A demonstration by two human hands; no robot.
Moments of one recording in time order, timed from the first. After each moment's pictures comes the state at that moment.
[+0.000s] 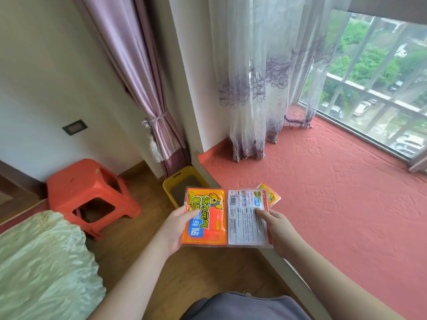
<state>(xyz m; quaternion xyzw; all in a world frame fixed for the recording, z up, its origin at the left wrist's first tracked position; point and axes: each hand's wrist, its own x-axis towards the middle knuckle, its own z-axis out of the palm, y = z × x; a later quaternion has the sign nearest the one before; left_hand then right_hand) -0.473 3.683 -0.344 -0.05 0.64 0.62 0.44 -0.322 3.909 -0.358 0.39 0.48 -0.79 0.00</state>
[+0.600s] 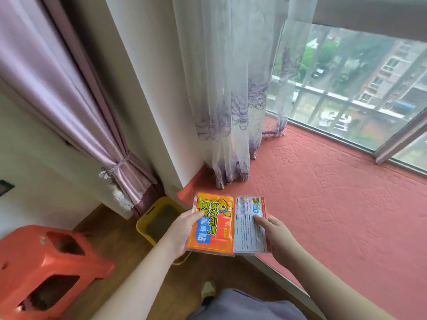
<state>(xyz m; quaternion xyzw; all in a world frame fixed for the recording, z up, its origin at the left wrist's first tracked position) -0.656 3.793 -0.362 0.03 0.60 0.55 0.57 -0.453 3.949 -0.369 0.49 0.40 -0.77 -0.08</state>
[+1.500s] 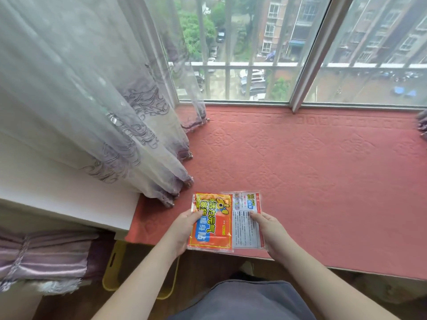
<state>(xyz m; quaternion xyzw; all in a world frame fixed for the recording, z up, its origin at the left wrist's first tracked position) -0.626 3.963 -0.400 0.14 0.61 0.37 0.68 -0.391 4.000 -0.401 0.57 0.24 -0.75 -0.25</state>
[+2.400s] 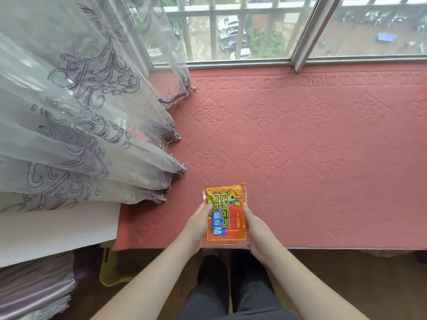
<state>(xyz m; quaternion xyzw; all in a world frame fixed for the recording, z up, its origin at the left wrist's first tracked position) -0.622 4.011 -0.498 0.13 0.61 0.32 0.72 -0.458 4.010 -0.489 0.57 0.14 -0.77 -0.26</state>
